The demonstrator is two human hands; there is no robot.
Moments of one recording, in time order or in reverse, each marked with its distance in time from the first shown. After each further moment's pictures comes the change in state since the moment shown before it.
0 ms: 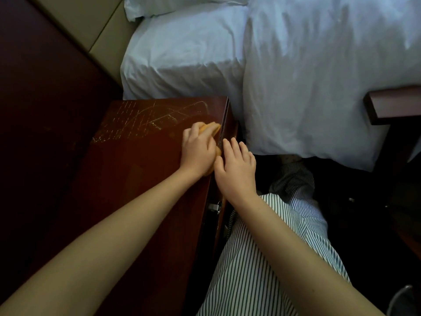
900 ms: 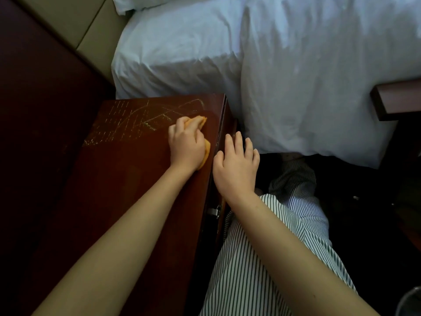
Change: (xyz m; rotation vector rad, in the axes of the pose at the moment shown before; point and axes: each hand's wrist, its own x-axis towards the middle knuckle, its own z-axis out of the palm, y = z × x) left_hand 0.020 -0.015 0.004 0.009 0.095 -0.122; right_hand 0.014 -0.004 0.003 -0.078 0.020 0.130
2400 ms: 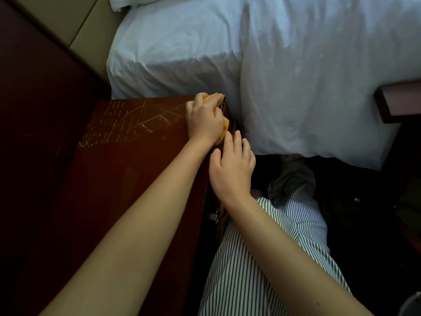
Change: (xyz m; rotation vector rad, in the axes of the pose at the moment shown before) left_hand 0.050 0.041 0.025 -0.052 -0.016 0.032; right_hand 0.006 -0.008 0.001 0.200 0.031 0.021
